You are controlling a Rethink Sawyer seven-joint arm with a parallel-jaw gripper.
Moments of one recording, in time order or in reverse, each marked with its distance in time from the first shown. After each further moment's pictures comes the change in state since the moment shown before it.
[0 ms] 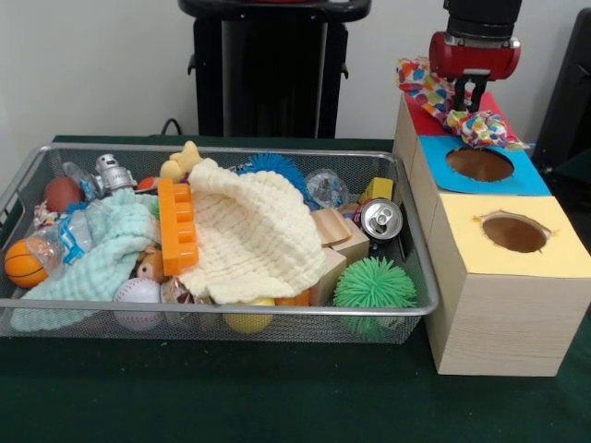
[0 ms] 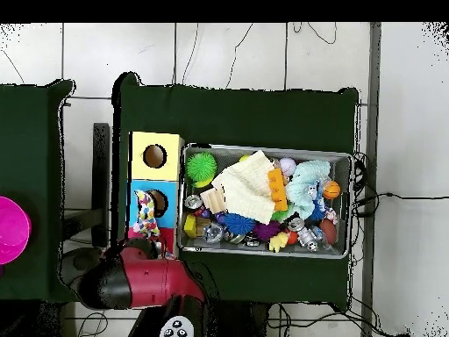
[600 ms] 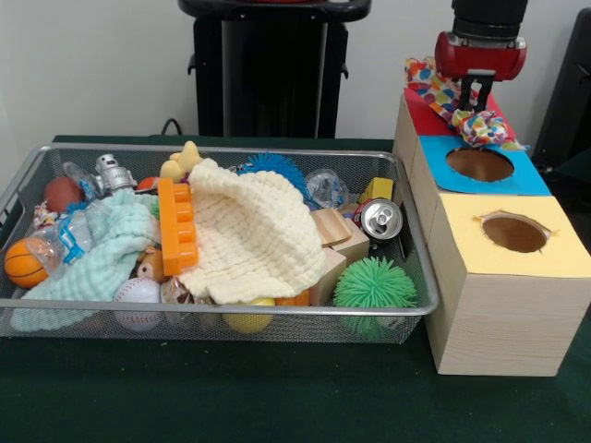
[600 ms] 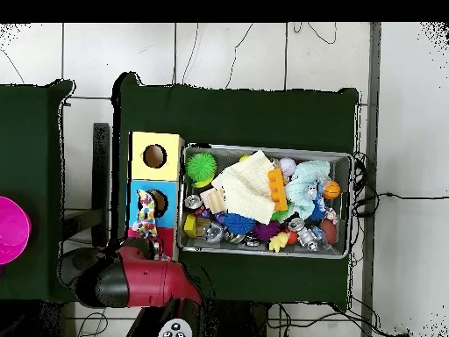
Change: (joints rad) arm 0.018 0.004 -0.006 0.013 0.098 0.000 0.000
